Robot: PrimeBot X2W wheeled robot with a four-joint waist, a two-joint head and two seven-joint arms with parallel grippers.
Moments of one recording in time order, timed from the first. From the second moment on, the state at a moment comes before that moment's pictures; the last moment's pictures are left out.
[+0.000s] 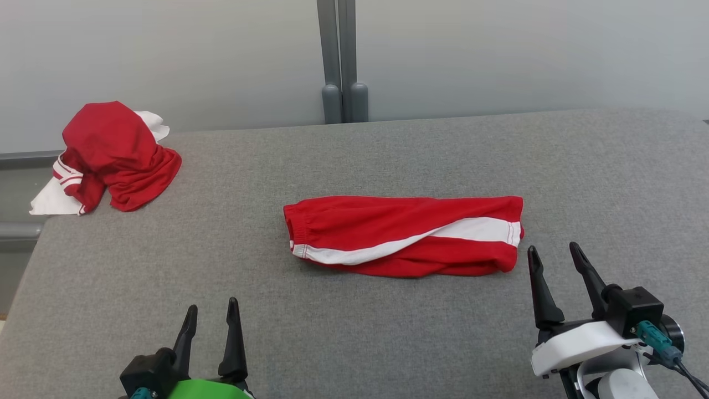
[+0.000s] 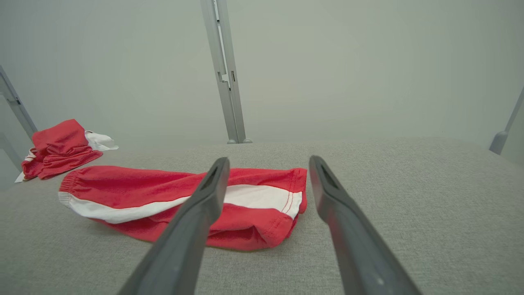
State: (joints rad) left arm 0.06 0.06 -0.17 0.23 -0.41 0.00 -0.26; right arm -0.03 -0.05 0.01 0.19 0.13 0.13 -0.26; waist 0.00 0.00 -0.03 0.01
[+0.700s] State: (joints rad) left arm 0.01 0.07 -0.20 0.28 -0.37 -0.03 -0.25; right arm -0.04 -0.05 0.03 0.21 0.15 0.13 -0.26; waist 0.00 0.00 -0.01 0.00
